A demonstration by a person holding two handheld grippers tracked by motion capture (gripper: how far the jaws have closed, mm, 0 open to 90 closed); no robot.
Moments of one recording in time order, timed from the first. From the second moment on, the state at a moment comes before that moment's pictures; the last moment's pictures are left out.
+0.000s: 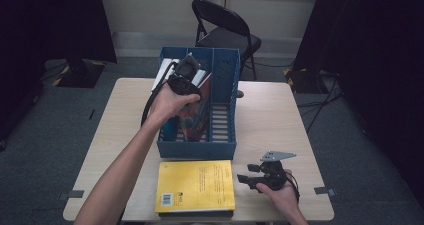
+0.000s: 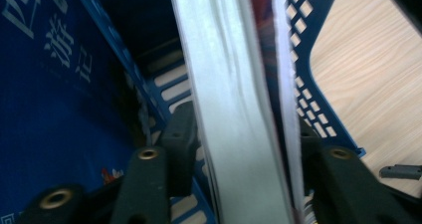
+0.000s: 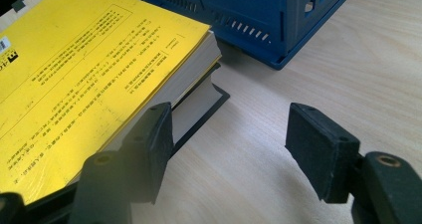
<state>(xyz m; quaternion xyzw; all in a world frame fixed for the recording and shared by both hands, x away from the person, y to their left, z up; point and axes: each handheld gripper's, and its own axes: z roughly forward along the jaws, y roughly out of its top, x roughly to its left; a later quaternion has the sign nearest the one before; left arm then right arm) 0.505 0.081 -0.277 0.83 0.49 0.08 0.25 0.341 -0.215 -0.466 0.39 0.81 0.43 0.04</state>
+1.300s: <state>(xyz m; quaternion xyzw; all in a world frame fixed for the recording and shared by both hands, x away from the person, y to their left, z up) 0.529 0.082 -0.283 0.82 0.55 0.01 0.14 0.341 -0.218 -0.466 0.41 0.80 0.44 0.03</state>
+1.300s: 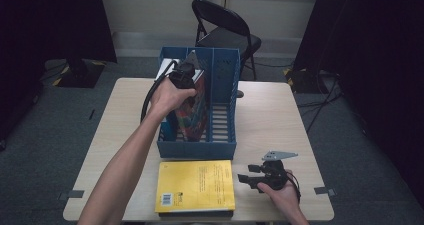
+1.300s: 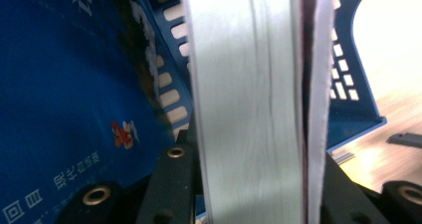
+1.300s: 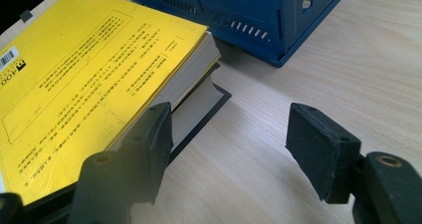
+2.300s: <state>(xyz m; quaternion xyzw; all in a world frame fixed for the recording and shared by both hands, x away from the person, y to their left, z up) 0.570 0.069 -0.277 0.76 0.62 0.07 0.17 0.340 -0.219 -0.467 0.41 0.80 0.43 0.03</state>
